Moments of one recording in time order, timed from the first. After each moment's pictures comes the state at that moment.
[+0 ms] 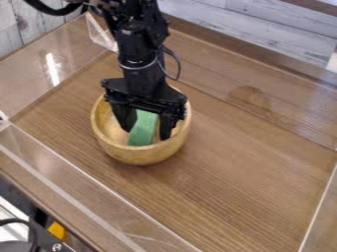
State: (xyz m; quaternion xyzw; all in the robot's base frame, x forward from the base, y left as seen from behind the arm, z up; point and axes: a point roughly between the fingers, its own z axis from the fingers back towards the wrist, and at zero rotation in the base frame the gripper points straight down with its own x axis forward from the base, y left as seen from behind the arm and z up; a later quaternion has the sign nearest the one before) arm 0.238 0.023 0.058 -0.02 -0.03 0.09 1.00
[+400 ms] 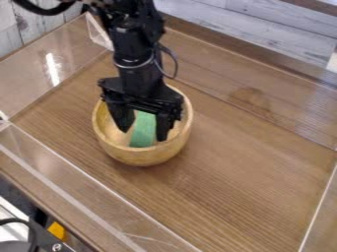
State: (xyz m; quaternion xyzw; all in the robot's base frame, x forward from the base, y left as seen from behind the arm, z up) arm 0.228 0.040 0.063 -0.02 -0.04 0.11 0.99
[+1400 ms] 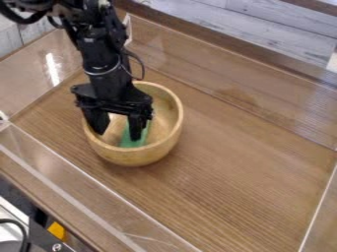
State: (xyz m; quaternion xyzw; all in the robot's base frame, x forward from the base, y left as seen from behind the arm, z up) arm 0.223 0.067 0.044 -0.02 -0.04 0.14 0.99
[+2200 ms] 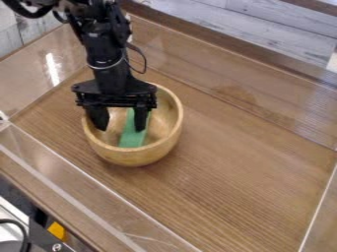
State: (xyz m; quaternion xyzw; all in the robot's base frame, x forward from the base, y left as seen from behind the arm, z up) arm 0.234 0.073 0.044 -0.02 -0.04 0.23 0.97
